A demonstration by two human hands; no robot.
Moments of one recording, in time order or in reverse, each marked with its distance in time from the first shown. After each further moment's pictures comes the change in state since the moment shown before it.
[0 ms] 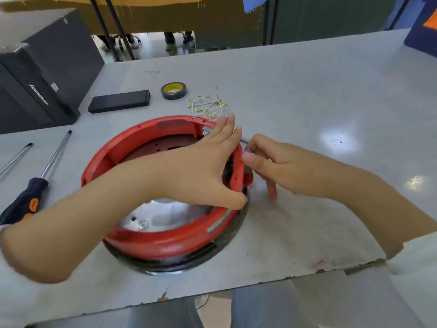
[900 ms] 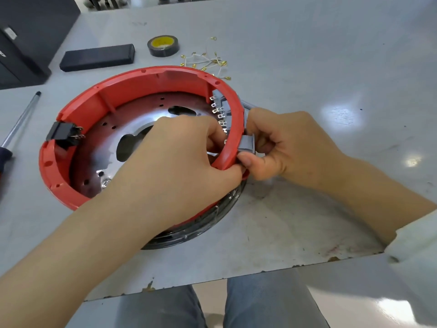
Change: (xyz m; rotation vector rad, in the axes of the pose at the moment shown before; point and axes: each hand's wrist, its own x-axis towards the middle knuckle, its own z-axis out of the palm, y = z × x) left_hand -0.027 0.022 0.031 -0.224 0.488 -0.268; right_hand 0.009 0.020 0.030 -0.187 0.379 -0.461
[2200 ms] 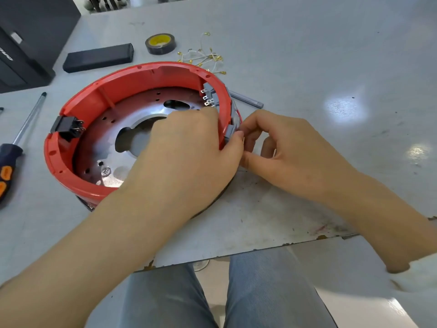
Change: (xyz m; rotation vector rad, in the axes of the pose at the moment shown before) left_hand -0.008 0.020 0.012 0.287 0.184 0.040; right_hand -0.023 -0.025 -0.003 0.084 -0.060 0.360
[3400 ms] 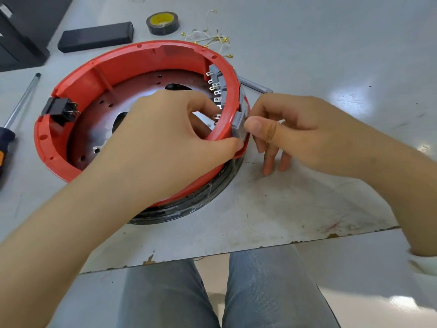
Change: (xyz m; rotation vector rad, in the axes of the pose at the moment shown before) left_hand 0.002 -0.022 -0.015 -0.338 -0.269 -0.186; right_hand 0.011 0.003 -0.016 0.220 -0.267 0.056
